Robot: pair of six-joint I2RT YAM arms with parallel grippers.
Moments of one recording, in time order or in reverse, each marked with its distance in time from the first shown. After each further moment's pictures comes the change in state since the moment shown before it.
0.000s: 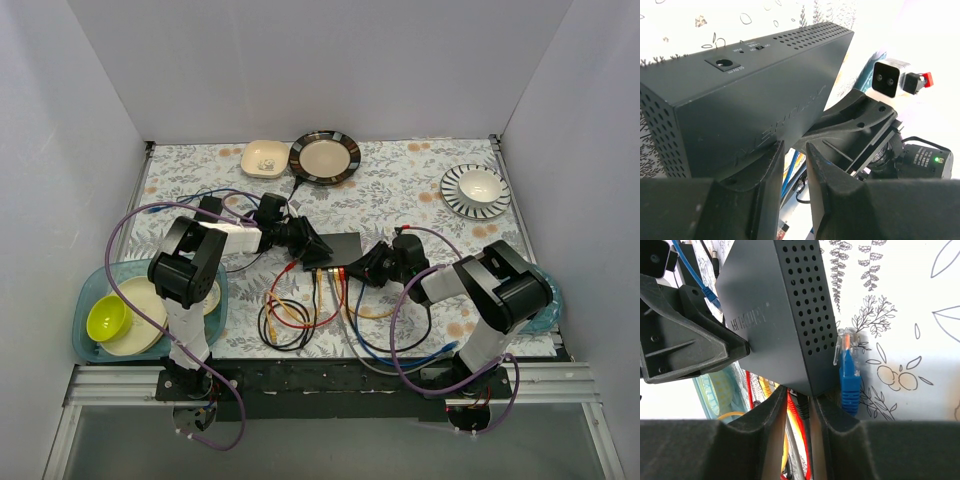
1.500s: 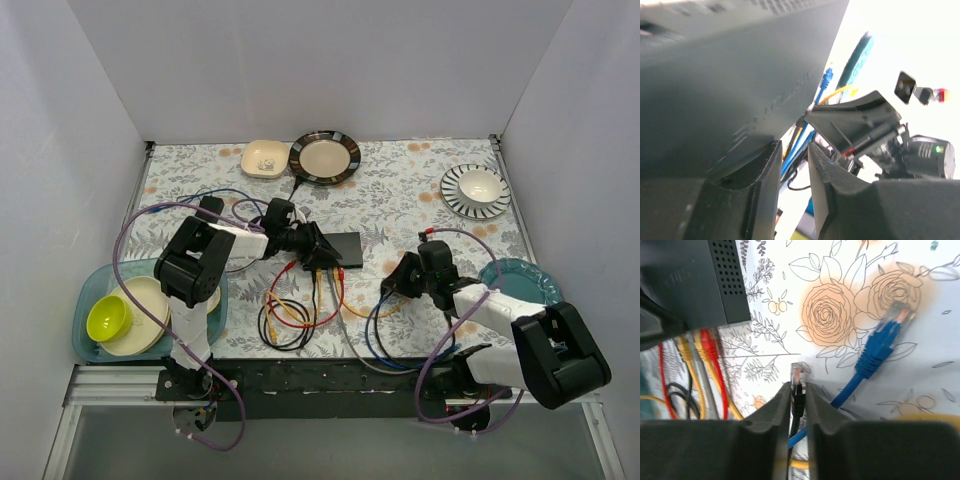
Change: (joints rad) left arm -0.052 0.033 -0.029 0.124 0.088 -0.080; right arm -0.100 -0.440 -0.097 -0.531 0.115 -0.395
